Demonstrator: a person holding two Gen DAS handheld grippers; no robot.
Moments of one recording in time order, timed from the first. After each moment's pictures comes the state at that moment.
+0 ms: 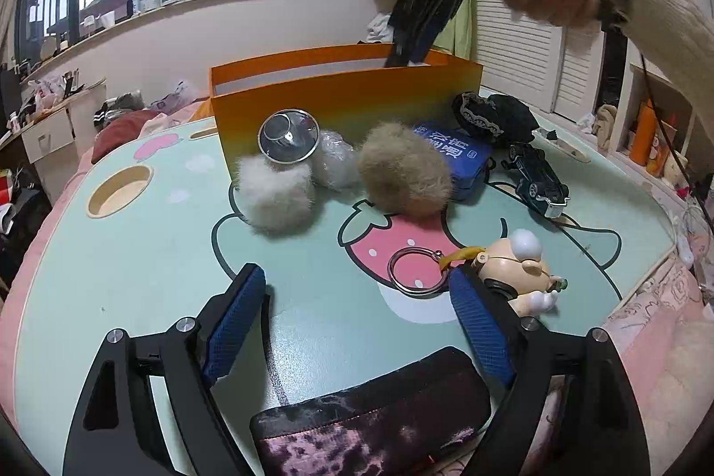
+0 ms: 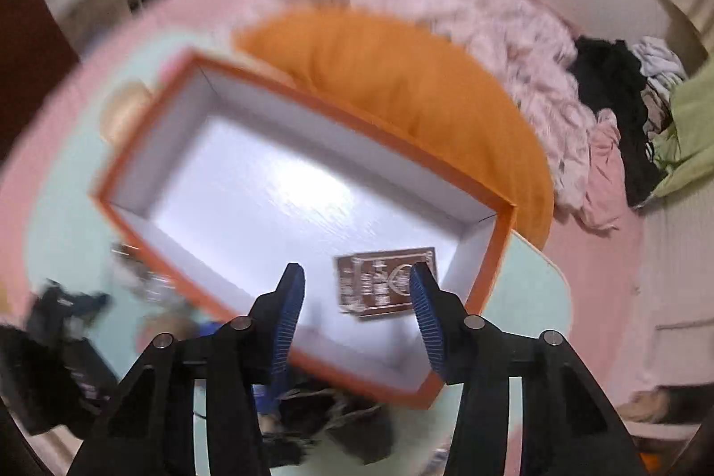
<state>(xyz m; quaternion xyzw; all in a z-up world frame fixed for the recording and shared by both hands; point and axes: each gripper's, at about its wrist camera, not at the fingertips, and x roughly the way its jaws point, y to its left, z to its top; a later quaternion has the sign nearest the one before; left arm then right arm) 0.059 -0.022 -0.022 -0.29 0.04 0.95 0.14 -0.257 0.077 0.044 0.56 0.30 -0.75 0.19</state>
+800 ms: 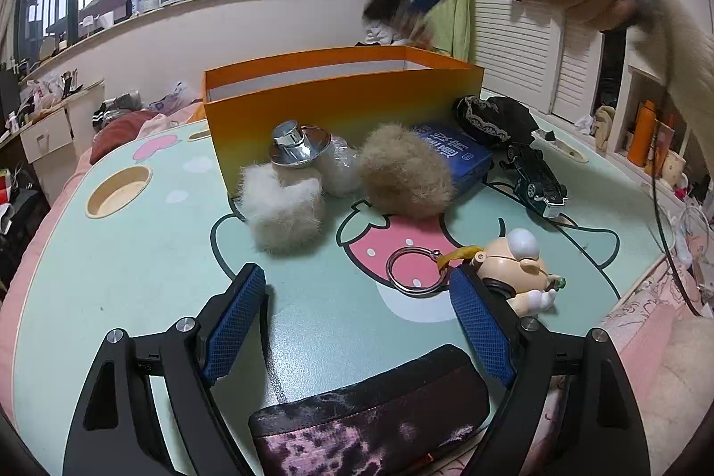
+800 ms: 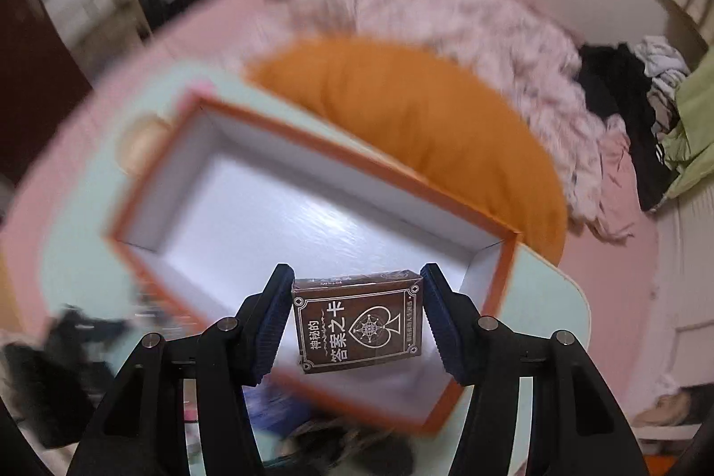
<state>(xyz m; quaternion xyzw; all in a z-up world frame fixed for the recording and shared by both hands) 0.060 -0.024 -0.022 -0.29 0.04 0.95 0.14 -0.204 0.116 0.116 0.48 0.19 -0.81 0.28</state>
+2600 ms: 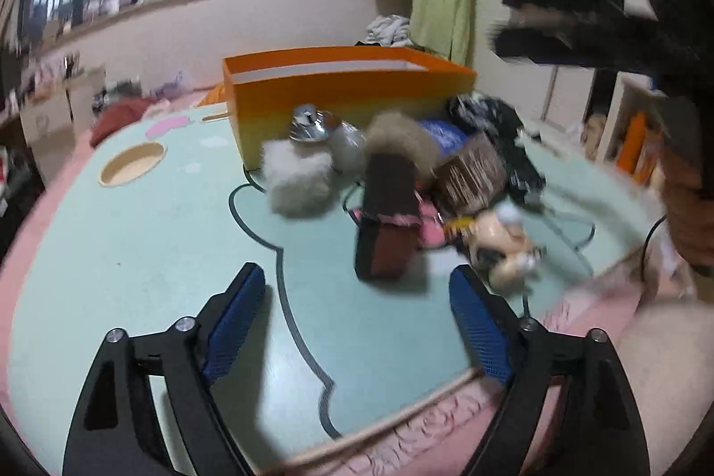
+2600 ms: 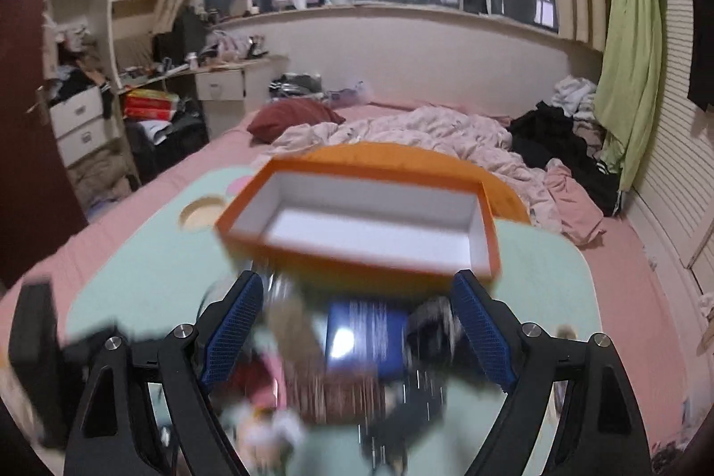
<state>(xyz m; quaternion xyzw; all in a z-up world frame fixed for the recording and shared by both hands) 0.088 -0.034 -0.023 -0.29 0.03 0.95 0.14 -0.039 0.165 0.054 0.26 0.08 -0.94 0.21</state>
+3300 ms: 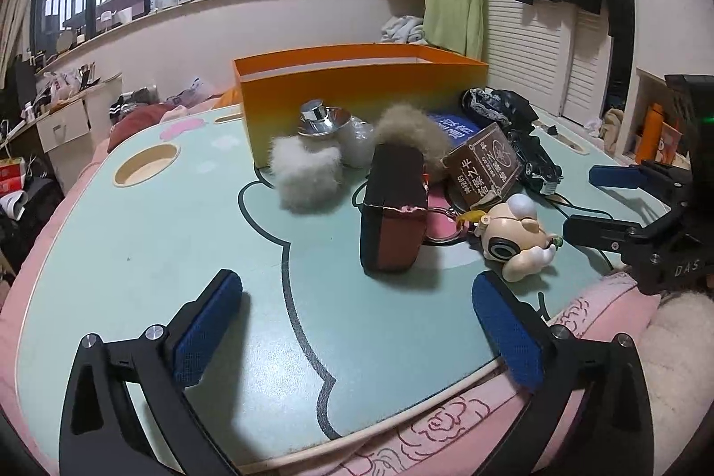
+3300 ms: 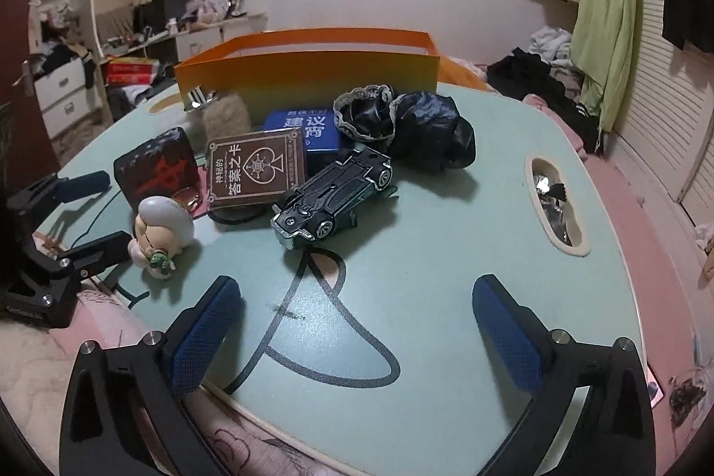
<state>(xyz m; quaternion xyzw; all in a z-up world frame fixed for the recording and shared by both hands) 0.087 -0.031 -0.026 -0.28 0.03 0.95 0.11 -0.017 0.224 -0.060 0.32 0.08 -0.93 0.18</state>
